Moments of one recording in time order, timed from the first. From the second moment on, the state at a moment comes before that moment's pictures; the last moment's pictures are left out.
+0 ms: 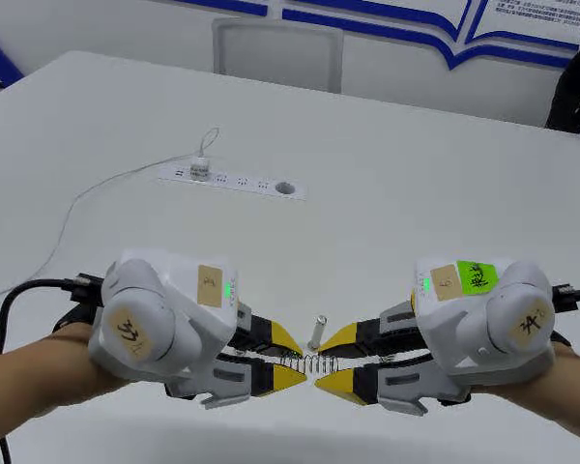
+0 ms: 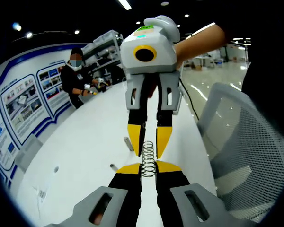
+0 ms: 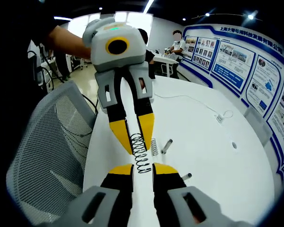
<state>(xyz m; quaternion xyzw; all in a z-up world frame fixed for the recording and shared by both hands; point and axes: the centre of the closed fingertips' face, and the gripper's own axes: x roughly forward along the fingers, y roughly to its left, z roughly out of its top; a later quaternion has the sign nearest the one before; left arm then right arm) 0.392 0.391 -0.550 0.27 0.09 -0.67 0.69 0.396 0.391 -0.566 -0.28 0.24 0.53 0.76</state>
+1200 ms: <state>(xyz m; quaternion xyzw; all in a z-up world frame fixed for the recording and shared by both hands) 0.395 0.390 -0.555 0.27 0.09 -0.66 0.69 0.391 0.413 -0.527 -0.18 0.20 0.56 0.78</state>
